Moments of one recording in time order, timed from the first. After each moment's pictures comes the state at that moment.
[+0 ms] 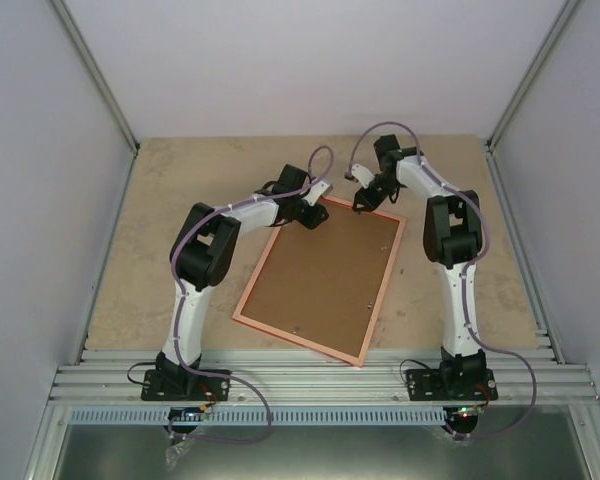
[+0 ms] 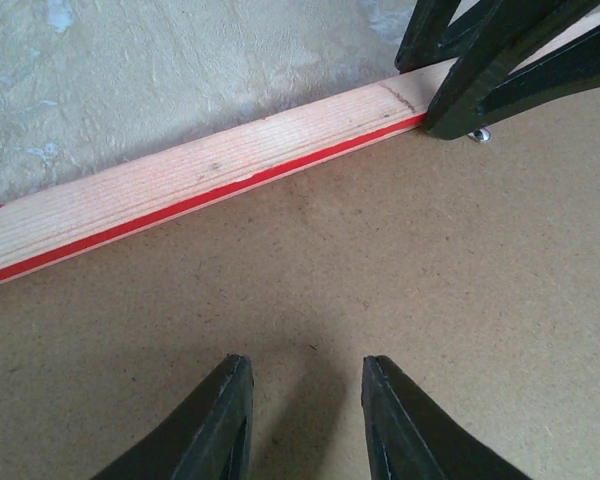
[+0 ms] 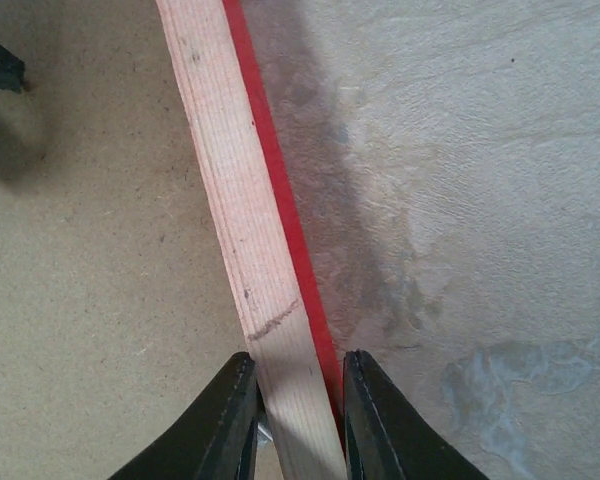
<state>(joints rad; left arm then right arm) -0.50 2.22 1.53 -0.17 0.35 0.11 0.24 2.41 2.02 -0.94 -0.39 -0.61</state>
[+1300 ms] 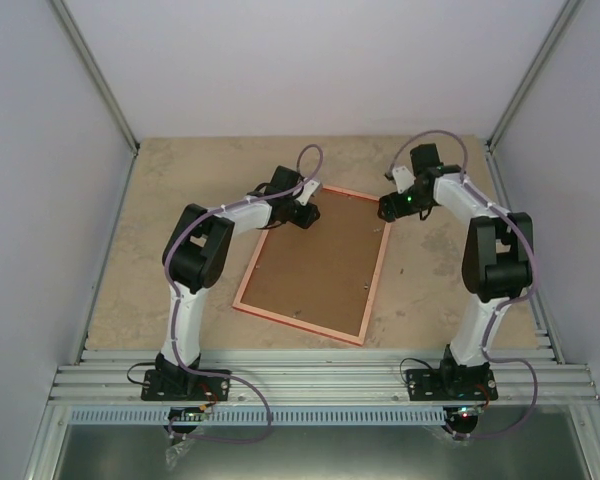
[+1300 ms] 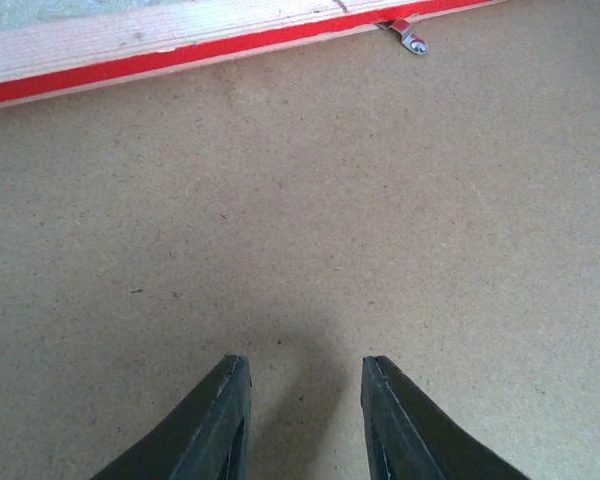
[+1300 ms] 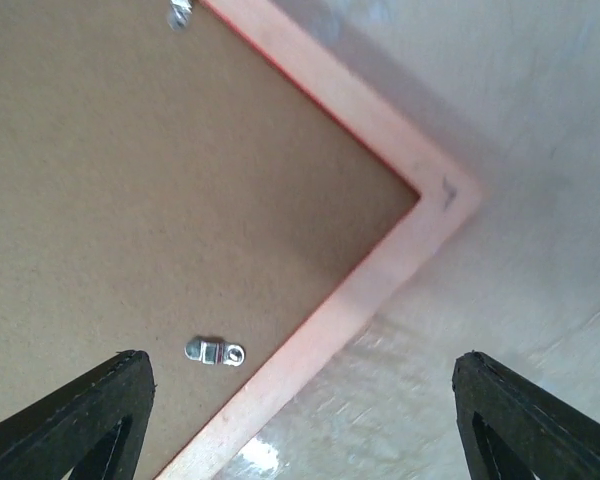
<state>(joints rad) -0.48 2.17 1.45 -0.15 0.31 0.03 0.15 1.94 1.50 -0.73 -0.24 -0.26</state>
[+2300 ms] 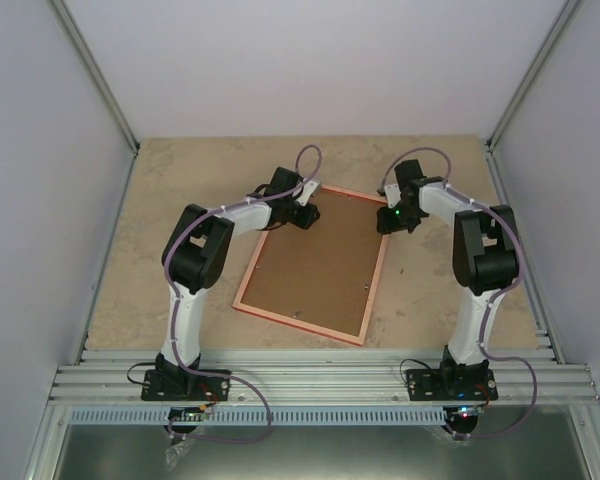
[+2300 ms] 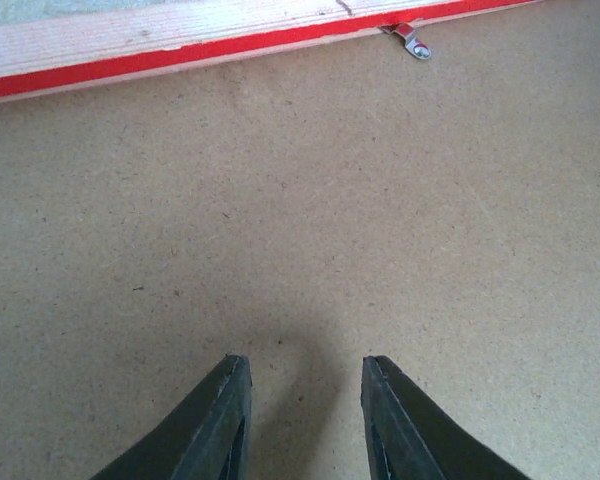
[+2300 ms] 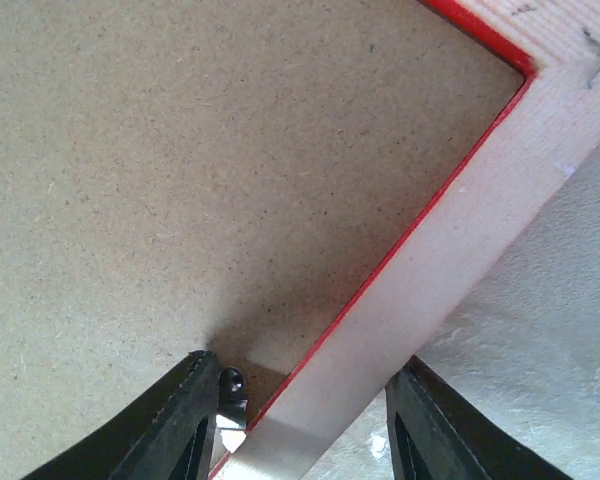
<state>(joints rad) -0.48 2.16 1.43 -0.12 0.30 0.00 0.21 2.01 1.39 -0.67 -0.15 -0.09</state>
